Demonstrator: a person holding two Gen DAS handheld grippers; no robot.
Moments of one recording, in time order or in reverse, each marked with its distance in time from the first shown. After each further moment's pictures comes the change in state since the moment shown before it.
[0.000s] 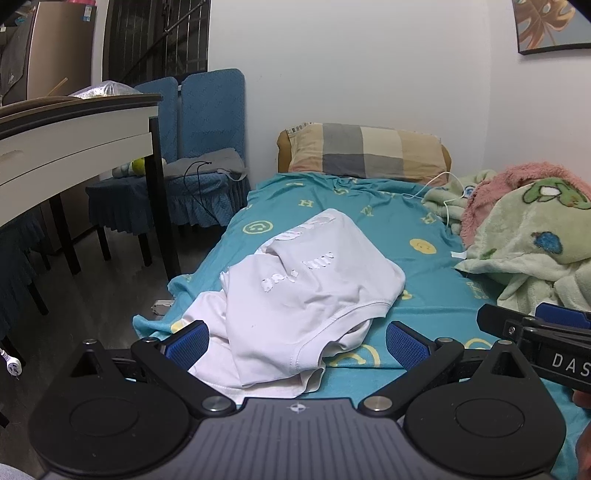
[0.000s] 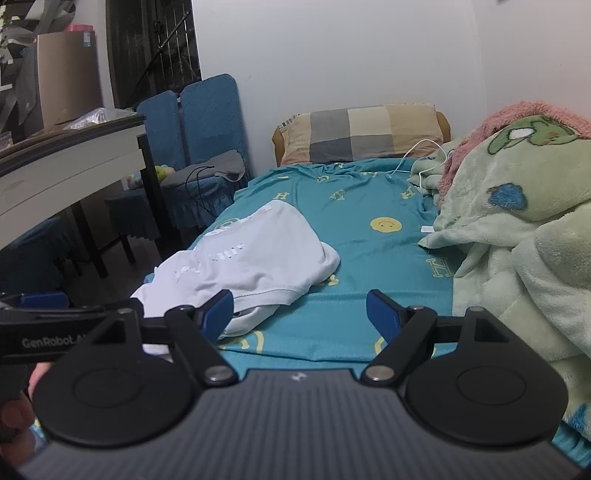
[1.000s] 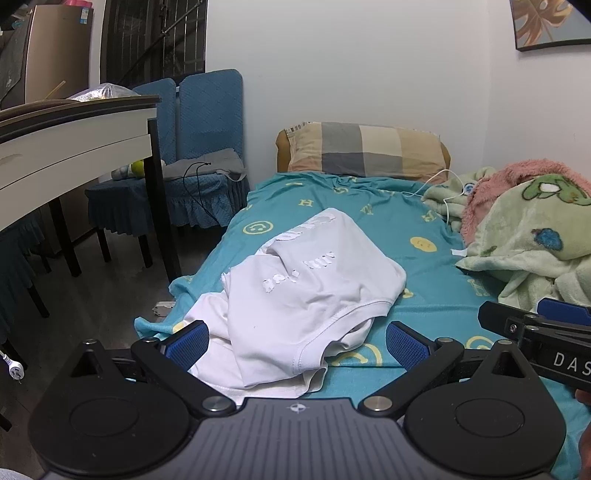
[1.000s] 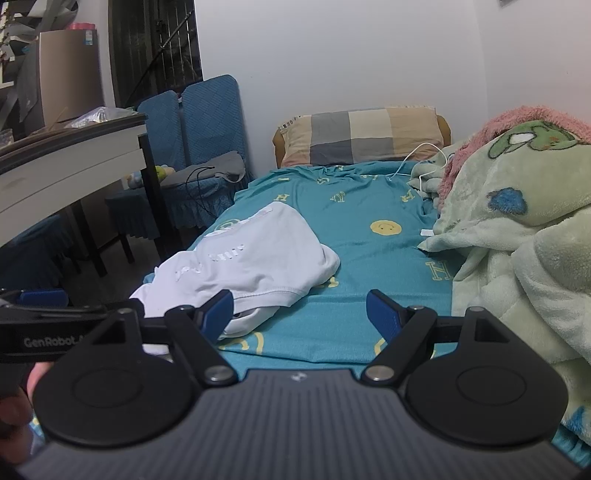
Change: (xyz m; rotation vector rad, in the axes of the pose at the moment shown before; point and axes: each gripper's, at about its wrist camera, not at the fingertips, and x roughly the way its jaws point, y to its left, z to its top) left arm -0.003 0.002 0.001 0.018 0.003 0.009; right arm 0.000 0.003 0.002 -0.013 0.002 -0.003
